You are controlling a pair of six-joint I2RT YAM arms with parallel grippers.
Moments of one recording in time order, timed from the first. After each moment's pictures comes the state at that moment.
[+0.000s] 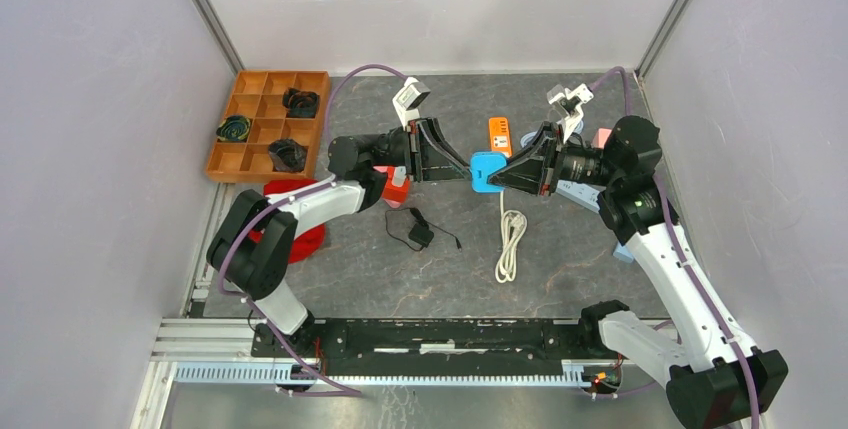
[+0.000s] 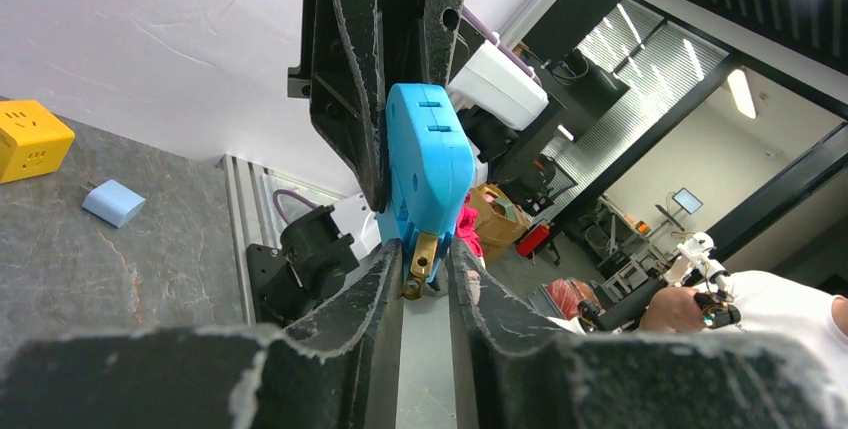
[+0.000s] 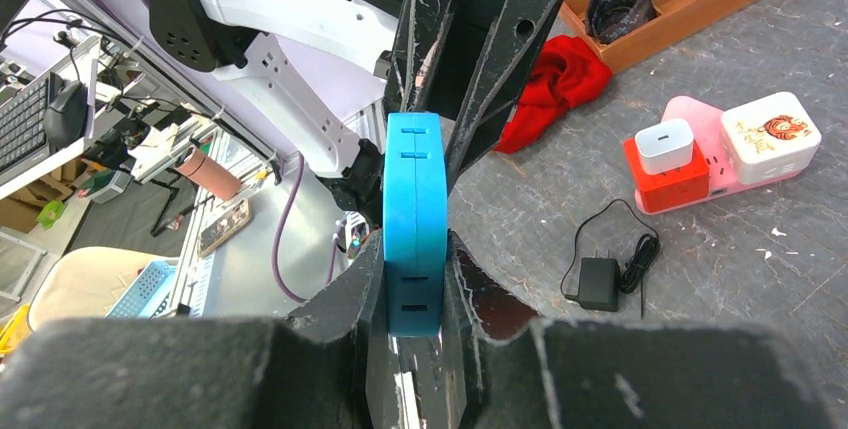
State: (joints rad) left arm -0.60 1.65 0.99 1.48 1.08 -1.46; right arm 0.26 0.96 0.95 0.03 -1.09 0.52
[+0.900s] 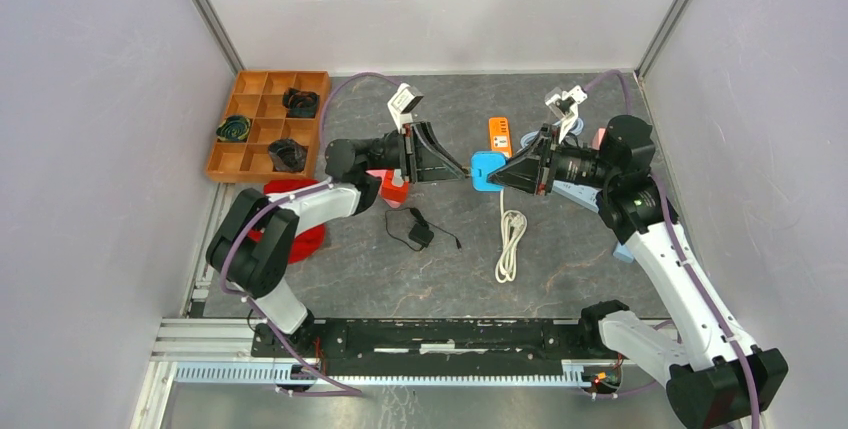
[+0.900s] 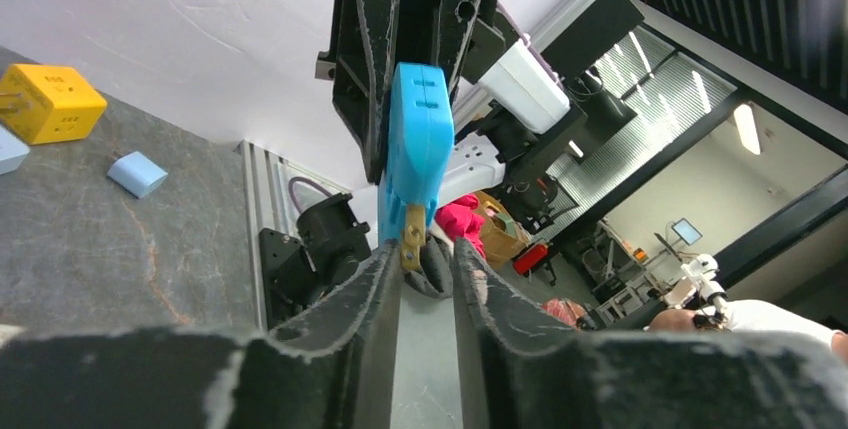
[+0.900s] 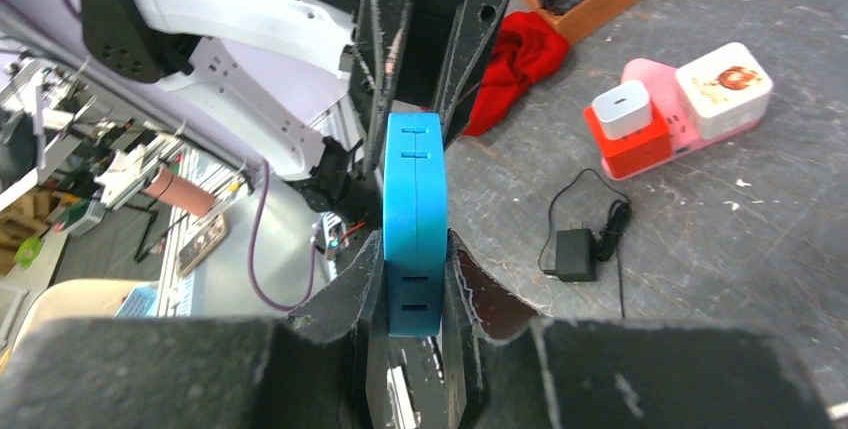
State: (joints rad) left arm -0.56 1.66 0.93 1.48 1.08 -1.46; right arm 0.27 0.97 0.96 -0.09 -1.02 0.46
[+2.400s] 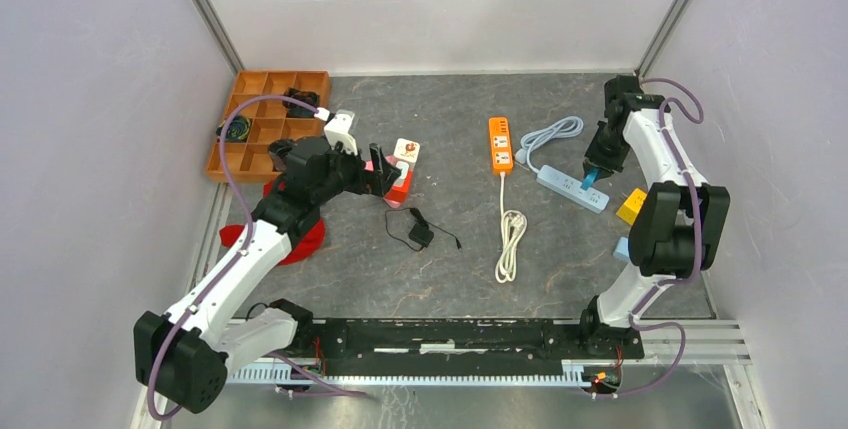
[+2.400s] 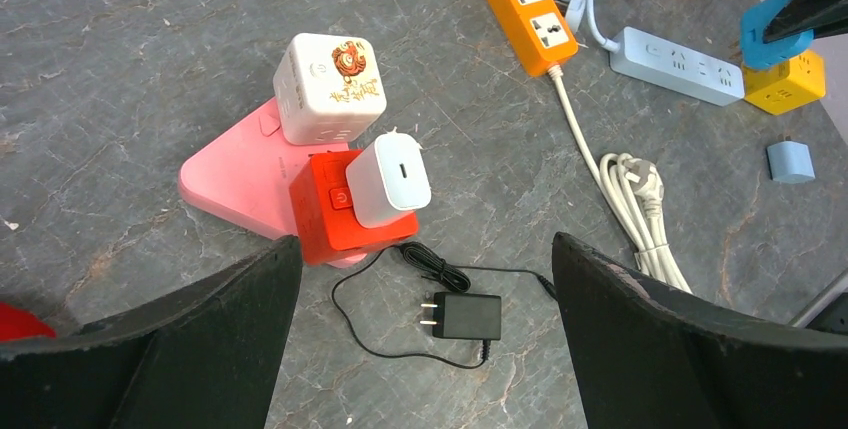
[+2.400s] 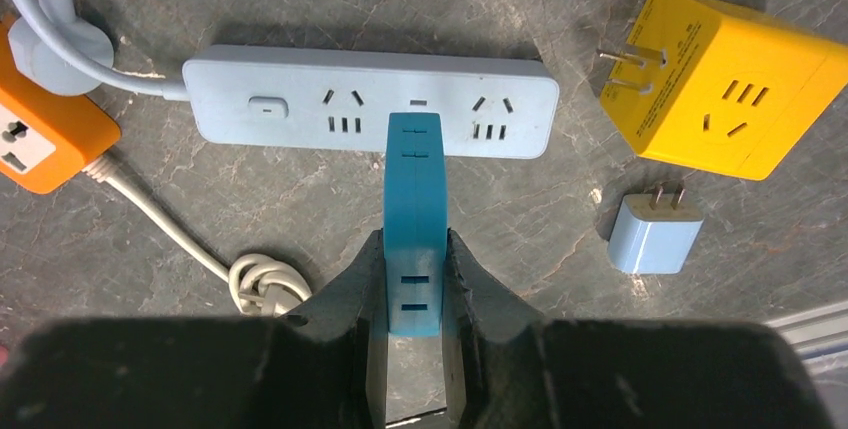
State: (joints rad) left arm -0.41 1.03 0.81 -0.17 0.18 -0.26; right arm -0.09 1.72 1.46 -1.05 0.11 0.45
